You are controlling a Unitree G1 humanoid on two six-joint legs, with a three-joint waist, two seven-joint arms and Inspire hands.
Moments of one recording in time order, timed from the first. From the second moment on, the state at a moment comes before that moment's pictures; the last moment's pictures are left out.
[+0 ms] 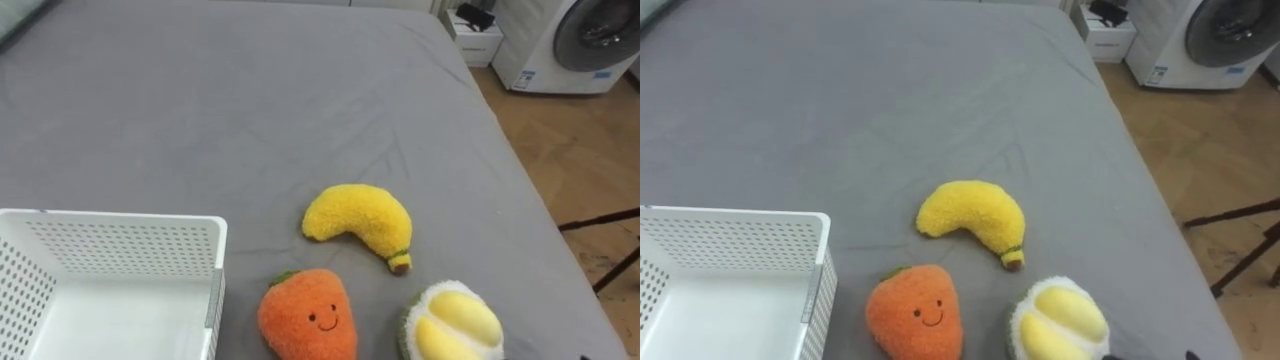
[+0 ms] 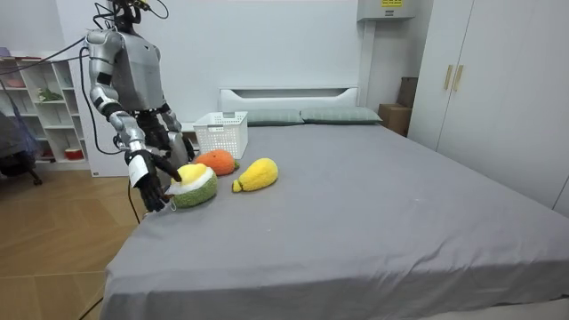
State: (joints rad) left arm 0.26 0.21 0.23 1.02 0.28 0.19 0.10; right arm 0.13 -0.26 -0.25 0.63 0.19 0.12 -0.31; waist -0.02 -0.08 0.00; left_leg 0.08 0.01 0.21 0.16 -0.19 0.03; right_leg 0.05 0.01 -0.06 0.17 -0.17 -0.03
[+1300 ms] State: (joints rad) left arm 0.28 0.19 0.20 0.99 0.27 0.17 0.11; right arm 0.15 -0.27 -0.06 0.38 -0.07 0.11 -0.03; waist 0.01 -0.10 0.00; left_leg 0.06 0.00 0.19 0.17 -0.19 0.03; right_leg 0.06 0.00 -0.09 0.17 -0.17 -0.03
